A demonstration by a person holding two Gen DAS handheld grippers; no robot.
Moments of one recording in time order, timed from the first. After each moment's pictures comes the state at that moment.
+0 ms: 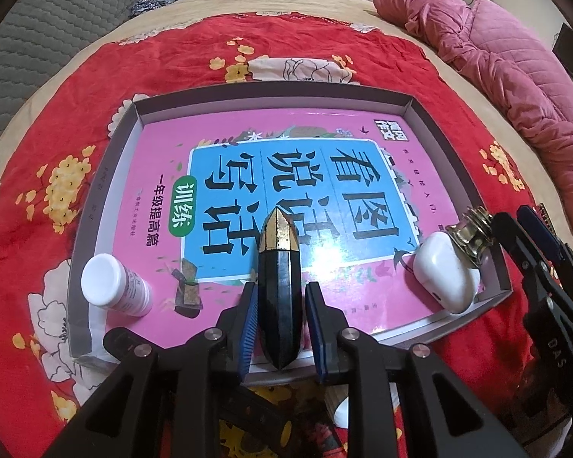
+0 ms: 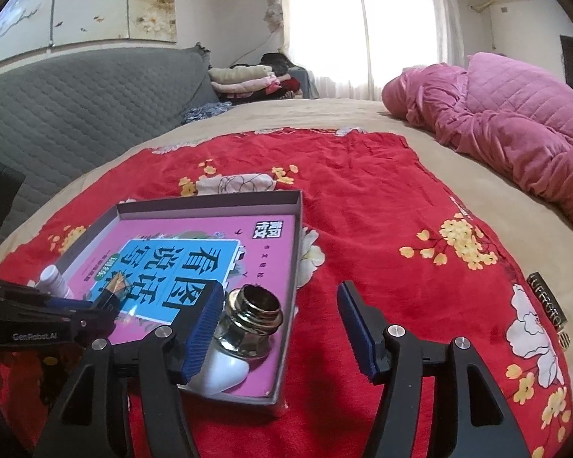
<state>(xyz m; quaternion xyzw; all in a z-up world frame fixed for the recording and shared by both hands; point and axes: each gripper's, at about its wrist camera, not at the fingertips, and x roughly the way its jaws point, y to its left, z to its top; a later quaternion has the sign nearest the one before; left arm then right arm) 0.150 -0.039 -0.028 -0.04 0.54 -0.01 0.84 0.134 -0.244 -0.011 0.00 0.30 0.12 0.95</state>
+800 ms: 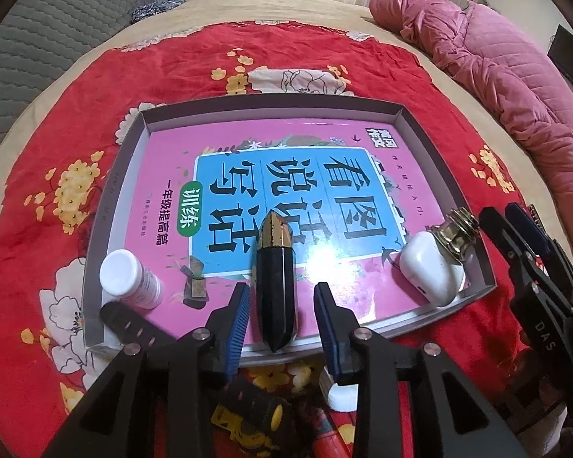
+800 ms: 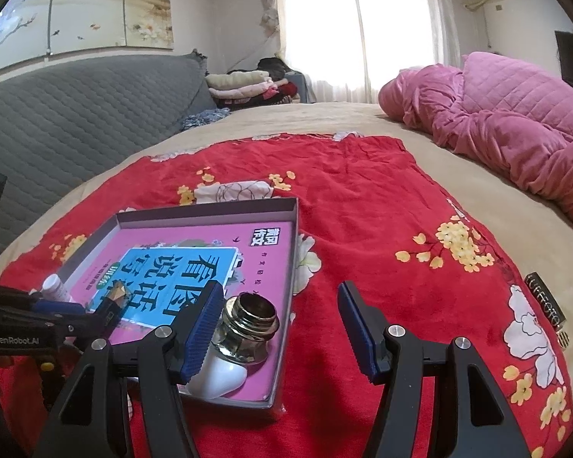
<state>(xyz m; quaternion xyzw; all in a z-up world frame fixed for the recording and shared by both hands) 0.139 -0.038 -0.012 -0.04 0.53 -0.02 0.85 0.132 -0.246 -0.006 0.01 0.29 0.13 0.95</state>
